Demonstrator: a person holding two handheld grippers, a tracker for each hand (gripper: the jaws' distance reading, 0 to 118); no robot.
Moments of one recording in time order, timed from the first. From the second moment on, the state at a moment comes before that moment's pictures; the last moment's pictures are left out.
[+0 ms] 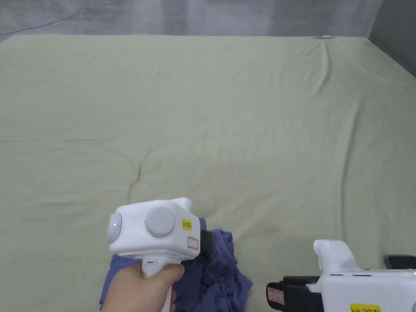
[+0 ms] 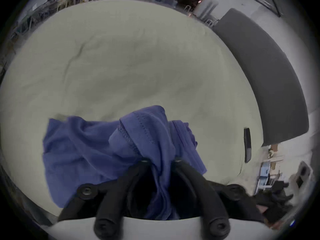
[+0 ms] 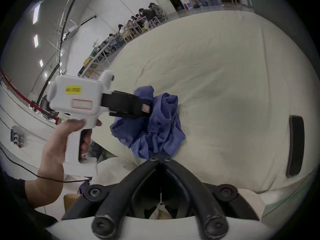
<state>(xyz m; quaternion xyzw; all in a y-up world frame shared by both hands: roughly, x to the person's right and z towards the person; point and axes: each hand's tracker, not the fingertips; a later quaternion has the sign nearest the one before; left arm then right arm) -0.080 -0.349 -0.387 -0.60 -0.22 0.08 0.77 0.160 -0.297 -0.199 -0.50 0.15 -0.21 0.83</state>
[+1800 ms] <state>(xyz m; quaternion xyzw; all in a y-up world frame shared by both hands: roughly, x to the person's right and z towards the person) -0.256 -0.314 -0.366 -0.55 -0.15 0.12 0.81 0.078 -0.384 -0.324 -0.60 0.07 -0.23 0.76</state>
